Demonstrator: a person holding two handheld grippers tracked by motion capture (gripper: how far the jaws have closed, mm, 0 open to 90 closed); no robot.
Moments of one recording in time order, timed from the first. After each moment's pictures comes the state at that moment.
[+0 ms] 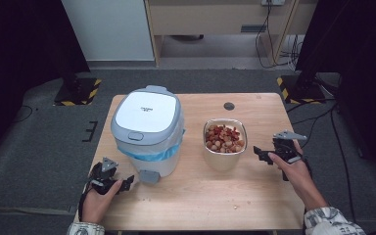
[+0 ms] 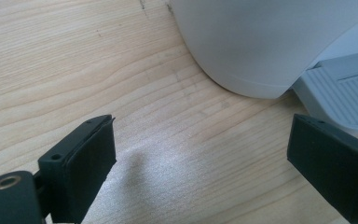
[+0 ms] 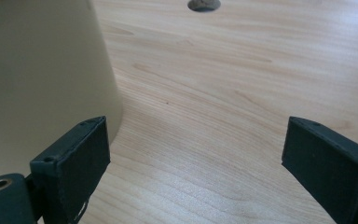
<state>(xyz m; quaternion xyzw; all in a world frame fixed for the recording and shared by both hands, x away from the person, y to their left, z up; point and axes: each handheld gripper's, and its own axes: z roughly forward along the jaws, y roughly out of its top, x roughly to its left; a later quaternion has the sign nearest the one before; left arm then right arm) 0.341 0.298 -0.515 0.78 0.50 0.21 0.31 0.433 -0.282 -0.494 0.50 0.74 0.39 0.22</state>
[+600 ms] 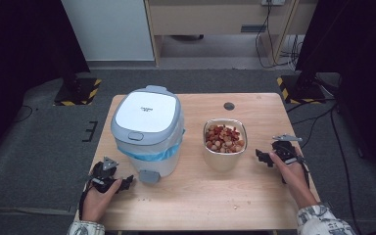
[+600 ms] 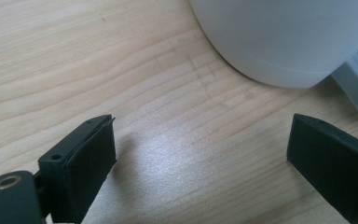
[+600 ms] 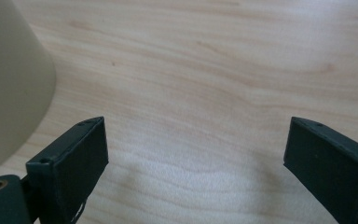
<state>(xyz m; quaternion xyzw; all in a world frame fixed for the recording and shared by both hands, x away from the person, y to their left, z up) 0.351 0.302 -0.528 0.79 0.50 0.20 0.29 0.441 -0.290 -0.528 0.55 0.73 0.33 0.22</state>
